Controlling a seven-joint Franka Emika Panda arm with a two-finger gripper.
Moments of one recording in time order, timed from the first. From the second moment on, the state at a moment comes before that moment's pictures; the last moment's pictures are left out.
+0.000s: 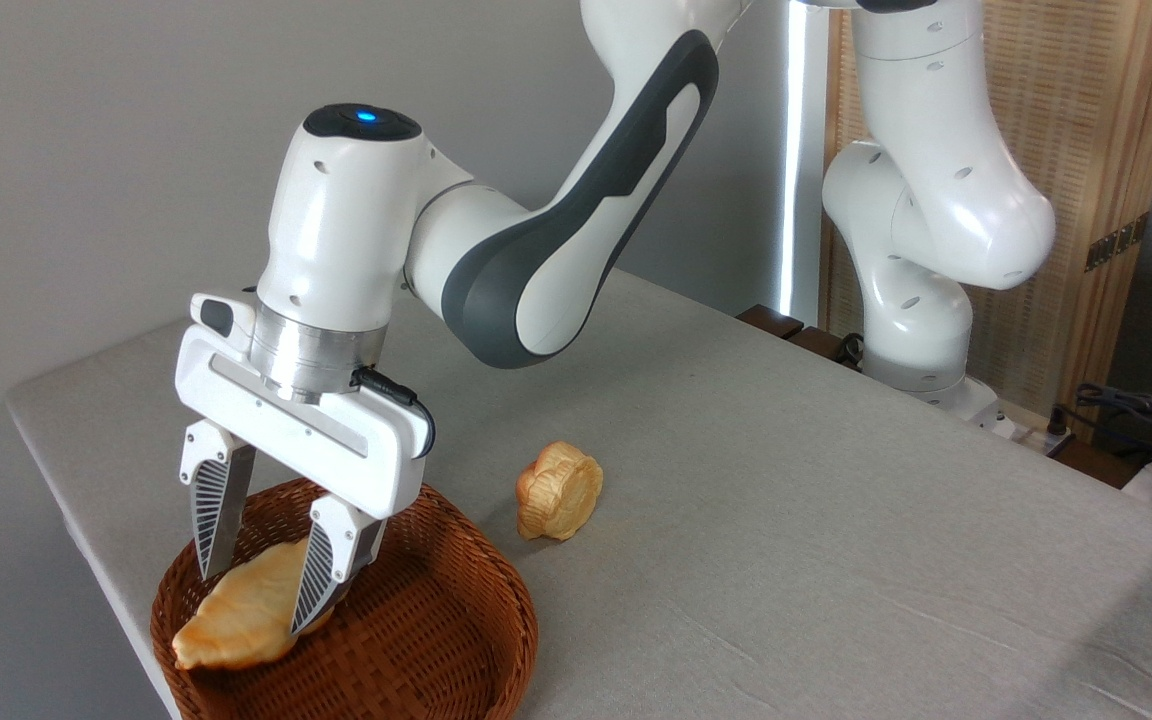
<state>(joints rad) -0.15 0.23 0.03 -1.90 -0.17 2.59 0.39</state>
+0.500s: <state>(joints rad) -0.15 0.23 0.03 -1.90 -0.16 2.58 0.39</state>
